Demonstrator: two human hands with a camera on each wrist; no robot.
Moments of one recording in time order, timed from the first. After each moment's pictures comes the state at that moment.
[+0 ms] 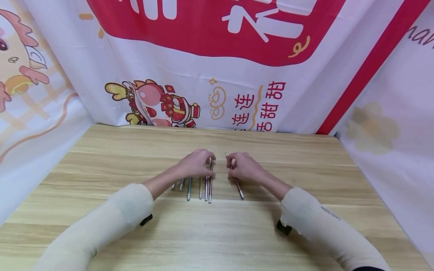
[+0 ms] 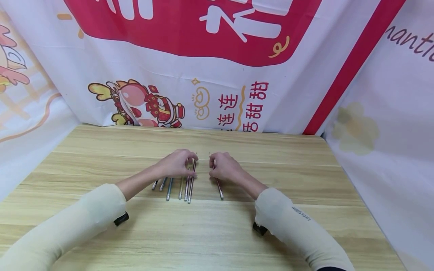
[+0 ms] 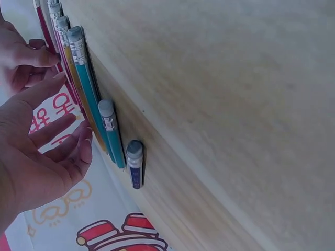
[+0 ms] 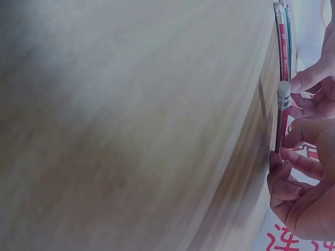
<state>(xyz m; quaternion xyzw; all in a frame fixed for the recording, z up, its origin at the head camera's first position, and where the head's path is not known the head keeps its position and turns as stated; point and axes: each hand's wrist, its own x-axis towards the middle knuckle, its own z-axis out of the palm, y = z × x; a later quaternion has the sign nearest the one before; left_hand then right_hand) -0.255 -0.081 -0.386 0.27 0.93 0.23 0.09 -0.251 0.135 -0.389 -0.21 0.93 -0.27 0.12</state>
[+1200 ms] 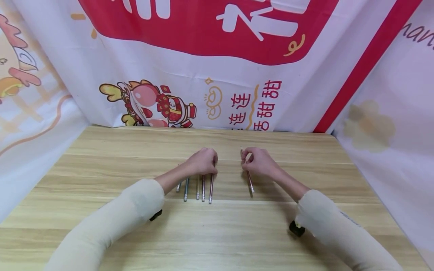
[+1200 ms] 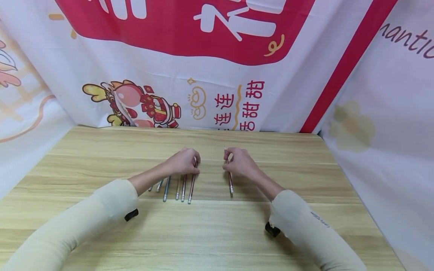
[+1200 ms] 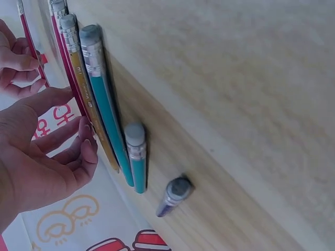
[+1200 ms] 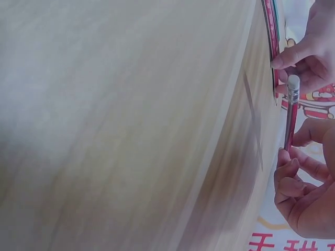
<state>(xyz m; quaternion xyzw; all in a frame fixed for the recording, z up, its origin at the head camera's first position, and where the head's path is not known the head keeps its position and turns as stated) -0.267 -0.049 -0.387 0.22 0.94 0.23 0.11 -0.252 0.187 -0.382 -0.14 0.92 -0.36 0.09</state>
